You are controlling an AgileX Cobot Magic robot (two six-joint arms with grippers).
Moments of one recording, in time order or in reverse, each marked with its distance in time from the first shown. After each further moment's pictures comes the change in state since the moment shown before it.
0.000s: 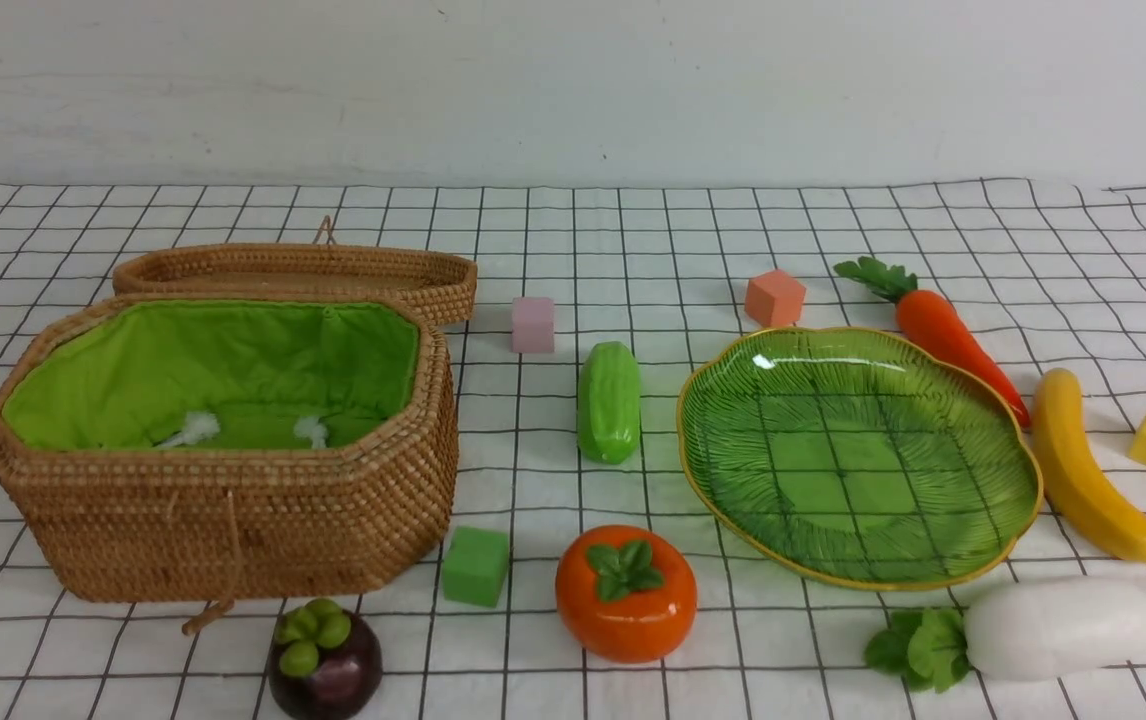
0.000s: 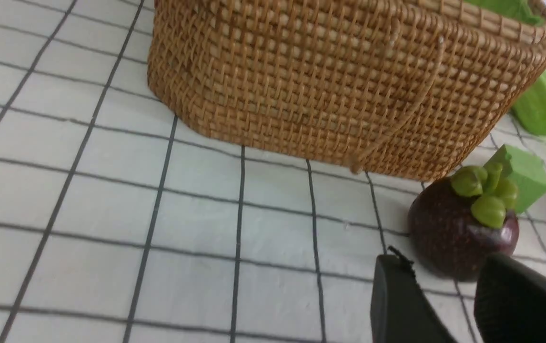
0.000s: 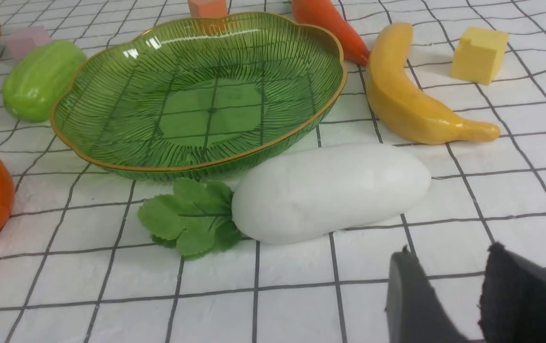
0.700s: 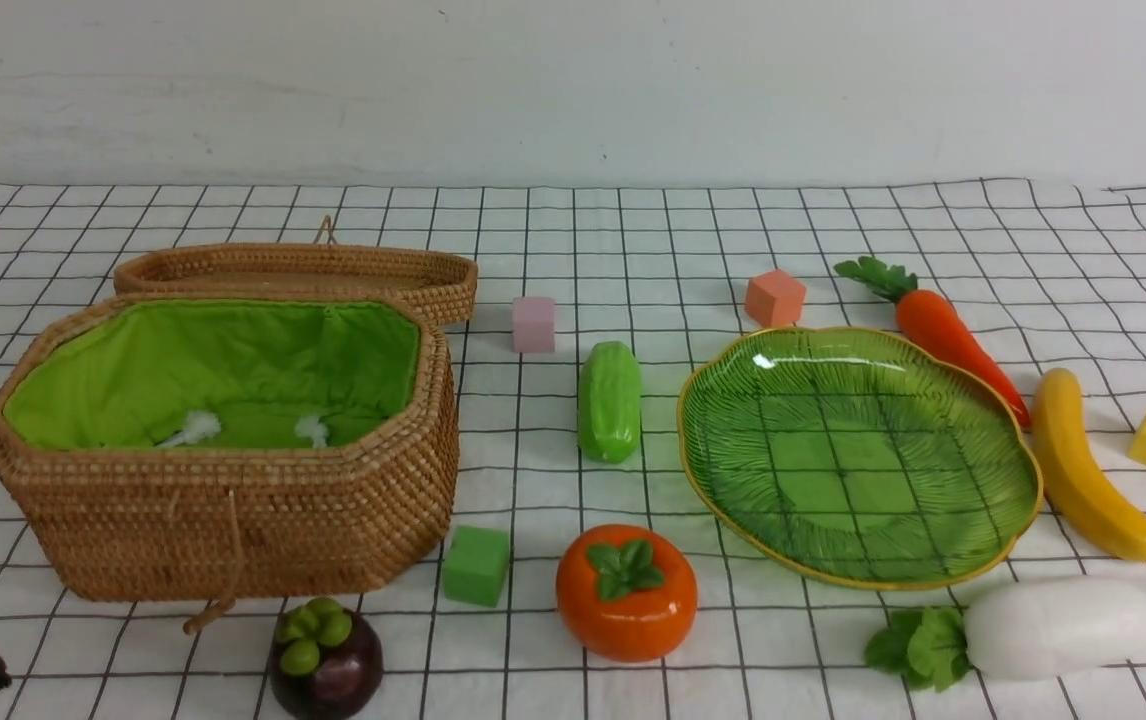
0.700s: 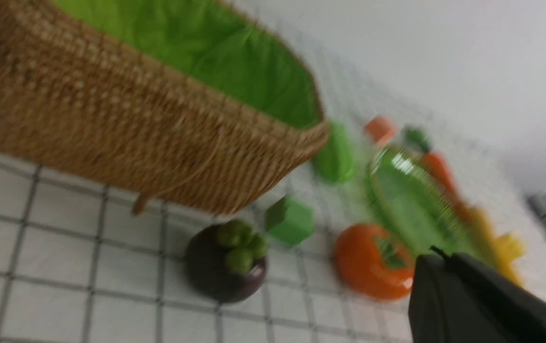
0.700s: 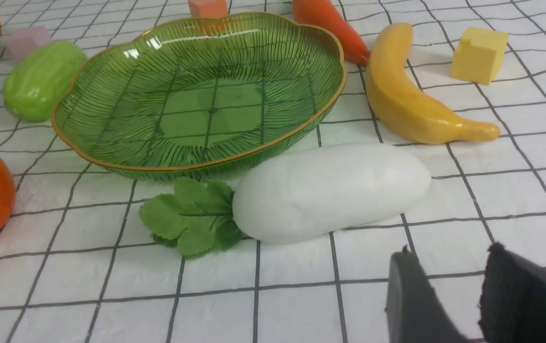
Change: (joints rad) right arm 0.000 0.000 0.000 0.000 0.000 0.000; left arm -0.081 0.306 -0.482 -0.199 0.284 -0.111
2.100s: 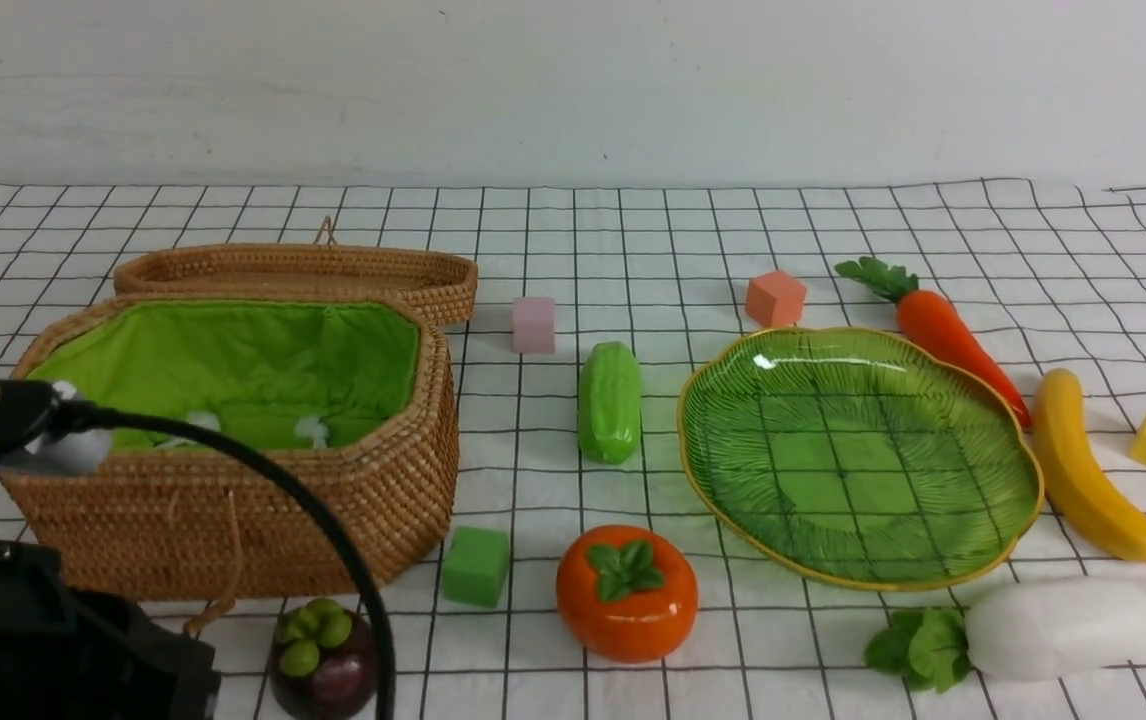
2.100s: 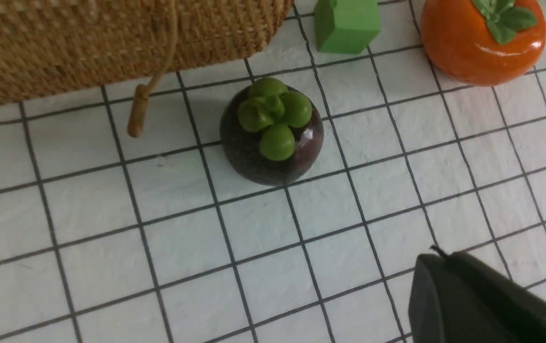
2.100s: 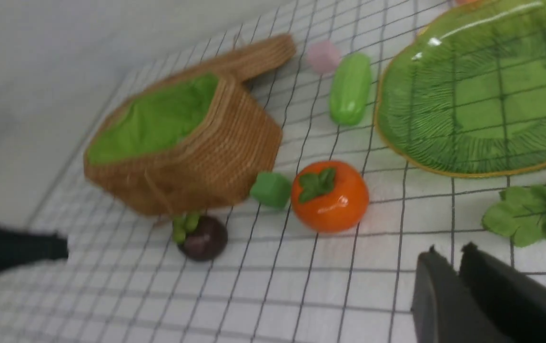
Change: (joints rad) right arm 0.000 0.300 -0.663 0.583 0.587 -0.158; left arm -0.223 0.580 -0.255 0.112 0.185 0.253
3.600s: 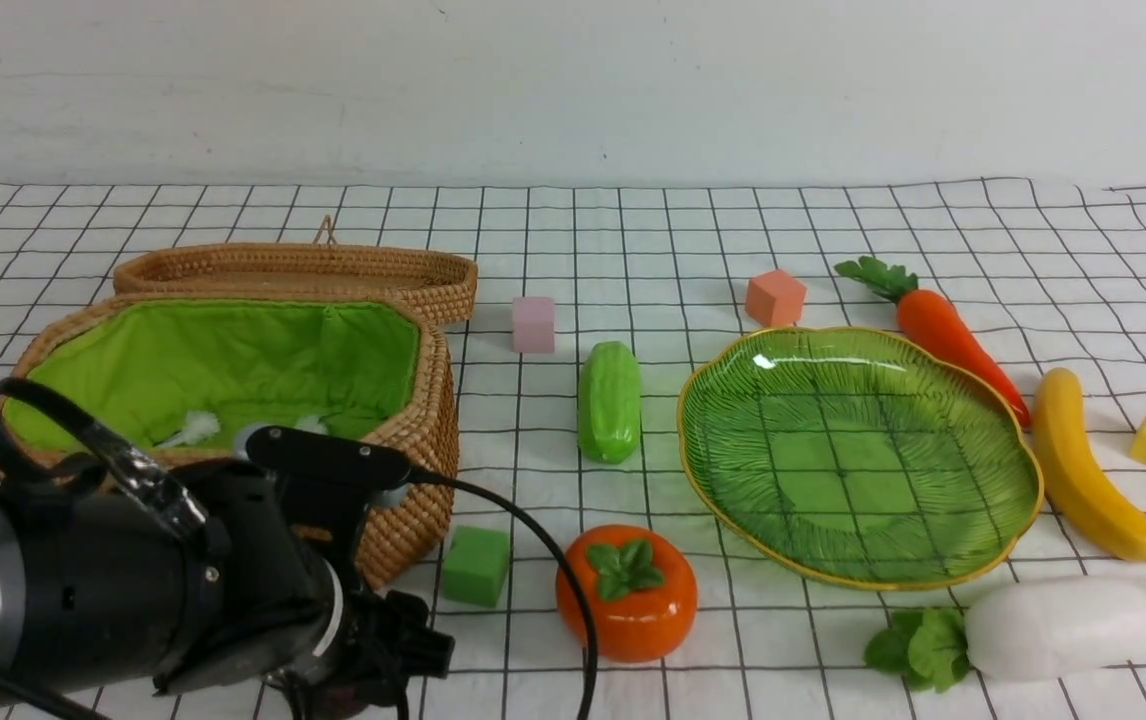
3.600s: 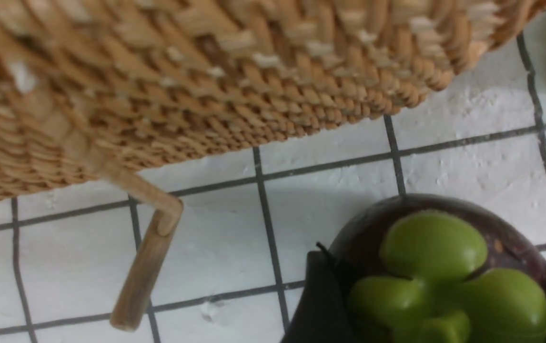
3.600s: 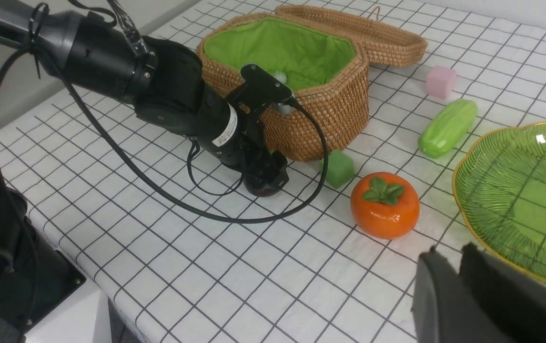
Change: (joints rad) right arm 0.139 0.173 -0.416 -0.011 0.239 -0.264; left arm -0.196 0.703 -0.047 0.708 -0.318 -0.744
